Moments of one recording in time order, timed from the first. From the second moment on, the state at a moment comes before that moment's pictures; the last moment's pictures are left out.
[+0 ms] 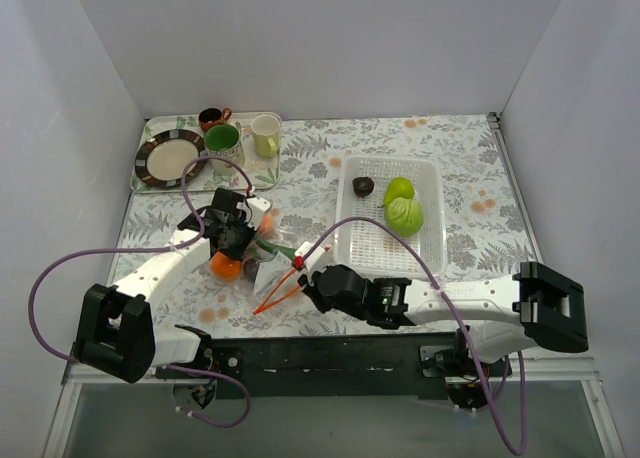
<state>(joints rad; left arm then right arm) -0.34 1.27 0.80 -0.59 0.01 0.25 1.37 1.36 0.75 0.04 0.35 0.23</state>
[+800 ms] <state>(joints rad) -0.34 1.23 0.76 -0.57 0.00 0.26 1.36 1.78 0.93 0.28 0.42 0.20</state>
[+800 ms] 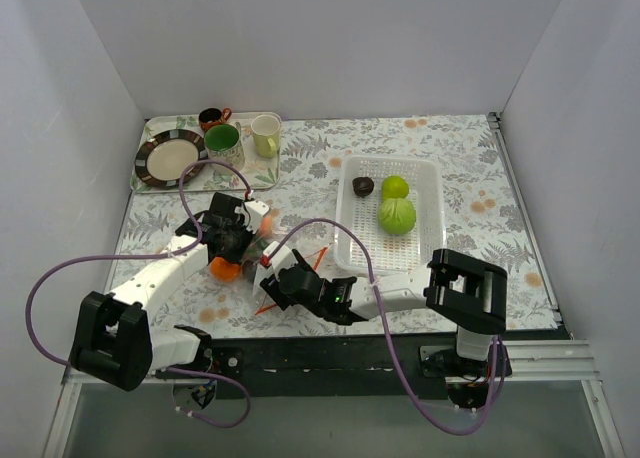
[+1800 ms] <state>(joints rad) -0.34 1.20 0.75 -0.60 -0.02 0.33 1.16 1.88 0.89 0.49 0.32 0.11</state>
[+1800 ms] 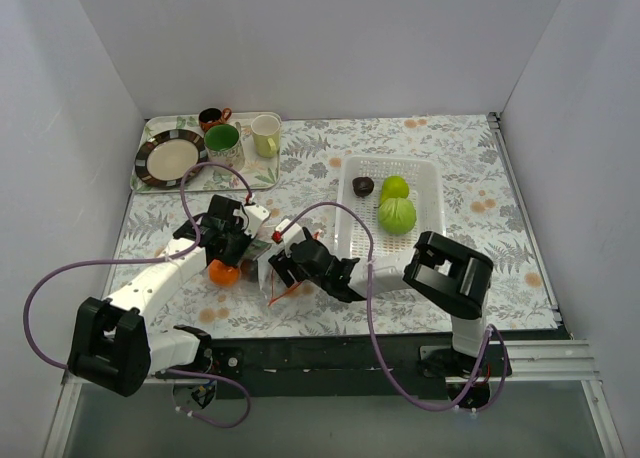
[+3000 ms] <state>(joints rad) -0.34 1.24 0.79 -0.59 -0.08 0.31 1.17 1.42 0.67 0.25 0.15 0.24</state>
